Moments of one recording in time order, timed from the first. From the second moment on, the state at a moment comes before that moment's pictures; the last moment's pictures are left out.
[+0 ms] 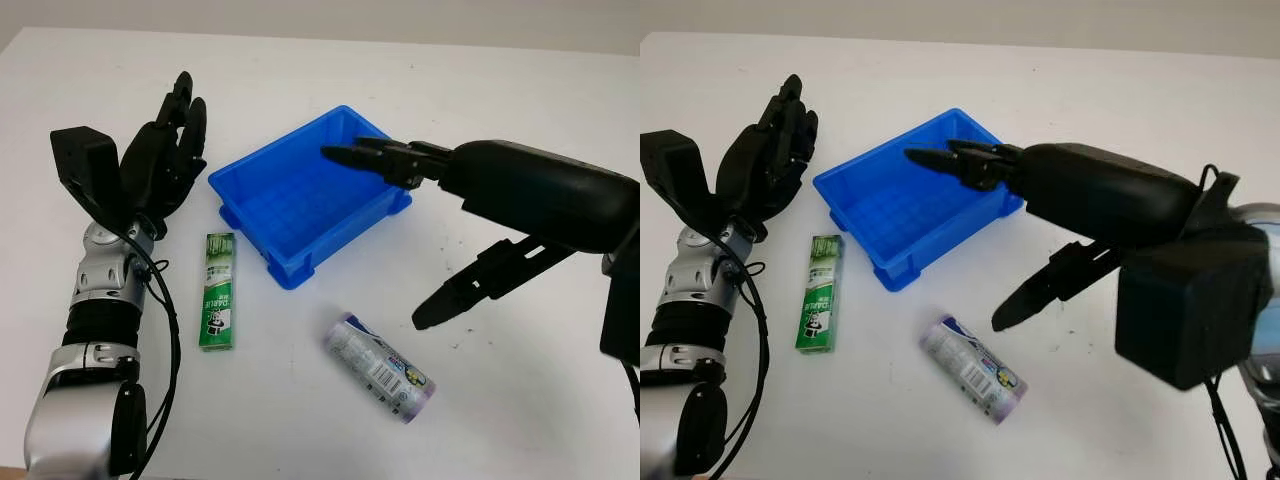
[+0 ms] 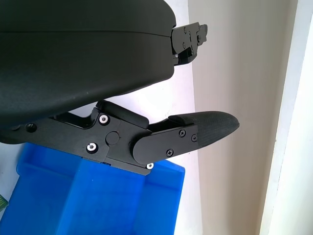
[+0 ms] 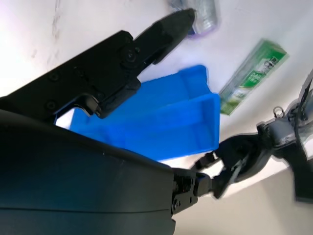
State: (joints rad) left arm -0.75 0.33 0.22 0.66 -0.21 -0.03 -0.39; right arm -0.44 -0.88 -0.01 -0.50 -0.08 -0.08 0.80
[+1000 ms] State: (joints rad) left arm -0.76 0.33 0.21 0.70 -0.21 -0.04 -0.38; right arm -0.58 -0.88 0.03 0.06 -0.59 -1.26 0.35
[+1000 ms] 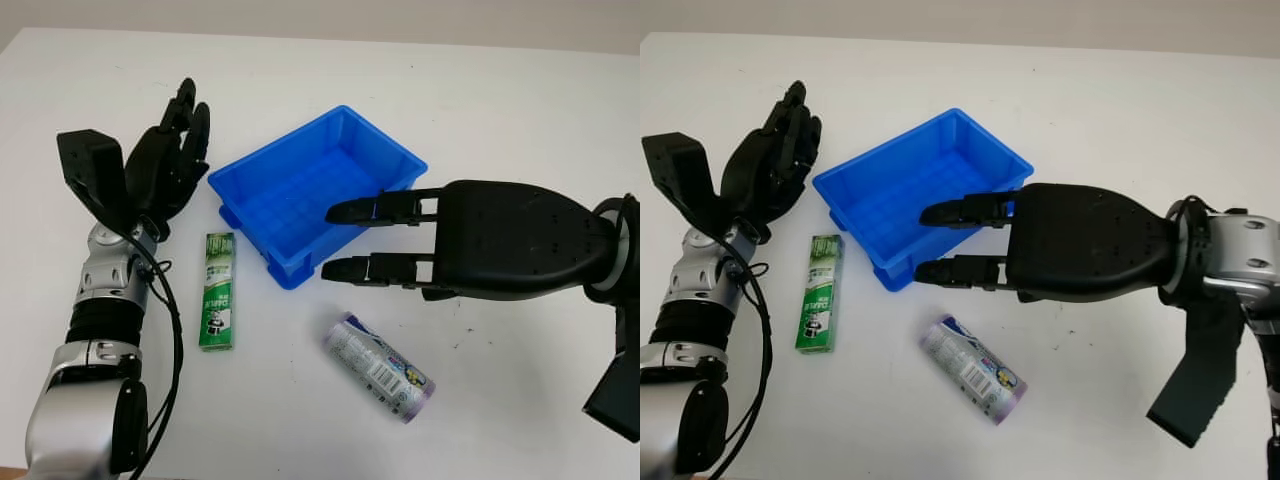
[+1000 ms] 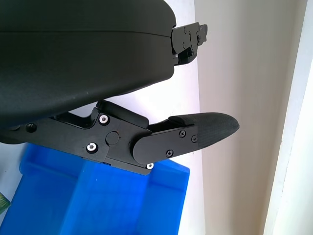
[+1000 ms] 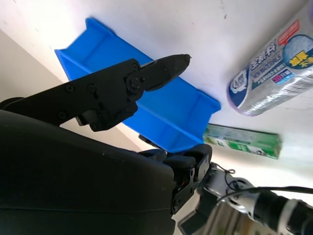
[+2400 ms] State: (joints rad) left arm -0.77 0.32 0.20 0.59 -0.20 0.03 -0.34; right arm -0.53 -0.80 0.08 0.25 -0.78 -1.52 0.21
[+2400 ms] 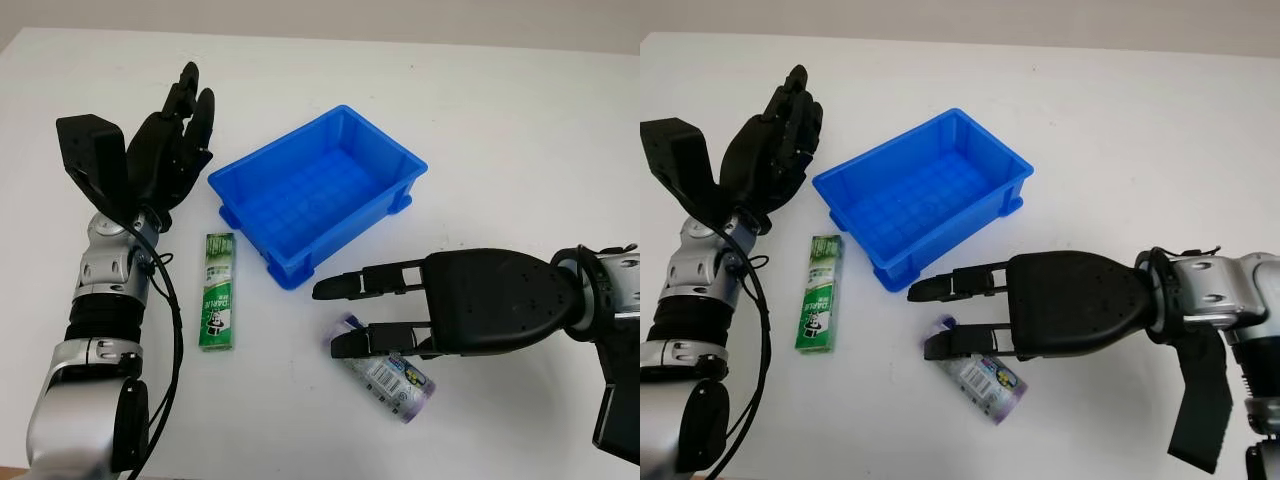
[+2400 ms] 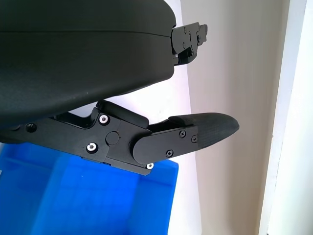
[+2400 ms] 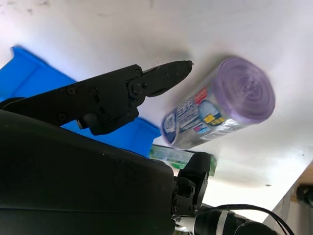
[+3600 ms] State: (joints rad) left arm -0.70 0.30 0.19 0.49 -0.20 0.09 -0.31; right arm -0.60 -0.73 0.22 0.31 -1.37 -1.40 -0.52
